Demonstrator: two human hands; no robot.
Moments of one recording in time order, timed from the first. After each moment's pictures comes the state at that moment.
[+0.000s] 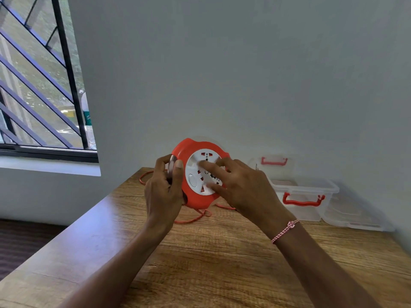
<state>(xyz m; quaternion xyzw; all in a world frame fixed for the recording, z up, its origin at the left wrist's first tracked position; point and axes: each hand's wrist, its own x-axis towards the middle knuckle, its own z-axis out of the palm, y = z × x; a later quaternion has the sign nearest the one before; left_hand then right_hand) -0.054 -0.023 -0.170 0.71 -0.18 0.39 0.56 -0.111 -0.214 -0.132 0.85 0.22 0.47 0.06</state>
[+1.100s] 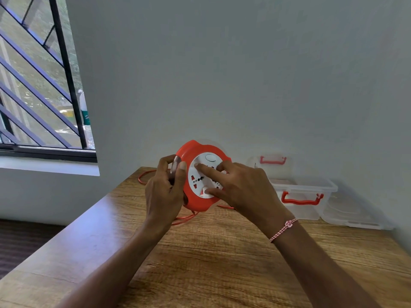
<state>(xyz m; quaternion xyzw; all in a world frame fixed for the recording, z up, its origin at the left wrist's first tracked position) -0.061 -0.024 -0.165 0.72 -0.21 0.38 0.55 -0.113 -0.212 -0.133 0.85 0.21 0.47 0.09</state>
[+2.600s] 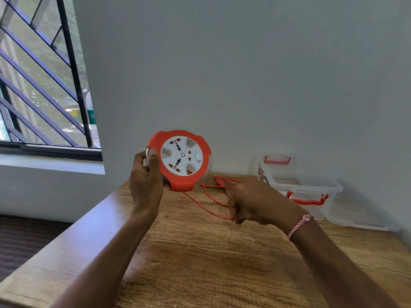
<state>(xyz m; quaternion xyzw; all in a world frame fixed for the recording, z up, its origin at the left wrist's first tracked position) -0.032 0.007 -0.154 0.68 -0.06 0.34 0.65 -0.112 -0.229 -0.126 0.98 0.18 0.06 0.01</state>
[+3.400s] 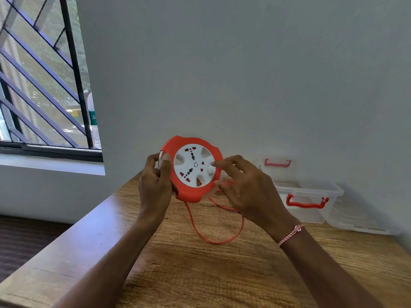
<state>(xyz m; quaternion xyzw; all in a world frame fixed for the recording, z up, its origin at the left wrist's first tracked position) -0.045 -0.003 -0.157 0.68 -0.13 0.32 0.65 -0.114 -0.218 -0.135 0.87 0.21 0.45 -0.08</state>
